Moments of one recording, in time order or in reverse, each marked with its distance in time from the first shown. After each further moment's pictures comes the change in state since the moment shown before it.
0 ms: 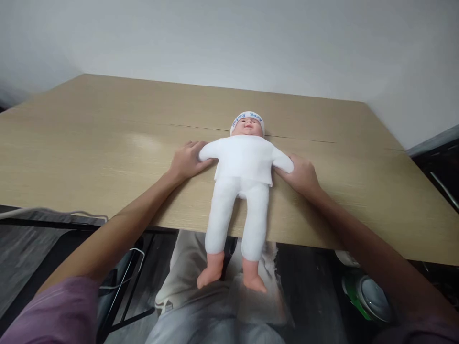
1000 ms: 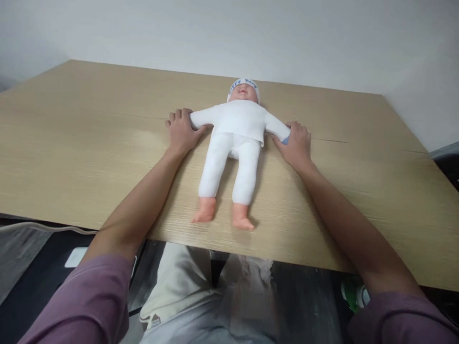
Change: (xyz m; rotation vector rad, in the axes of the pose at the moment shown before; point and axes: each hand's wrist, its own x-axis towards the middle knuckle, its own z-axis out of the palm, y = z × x) left_hand 0.096 -0.035 0.045 -0.040 0.269 -0.360; right_hand 0.120 0.033 0.055 -0.085 0.215 -0.023
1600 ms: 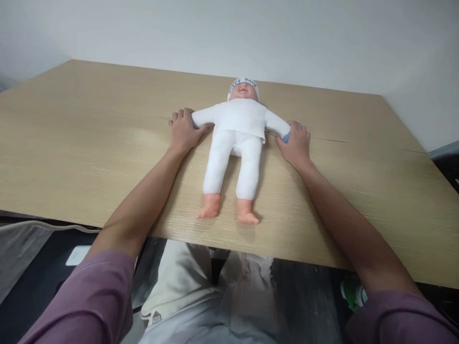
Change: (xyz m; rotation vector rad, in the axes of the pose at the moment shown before) left_hand 0.004 0.001 0.003 0.017 -0.005 -0.015; right_hand 0.003 0.000 0.004 0.005 -0.004 0.025
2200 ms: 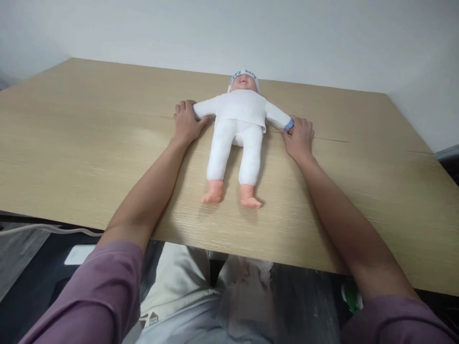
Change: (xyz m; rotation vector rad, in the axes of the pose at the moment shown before) left_hand 0.034 -0.010 0.025 -0.158 0.003 0.020; right_hand 0.016 0.017 0.006 0.034 0.001 0.021
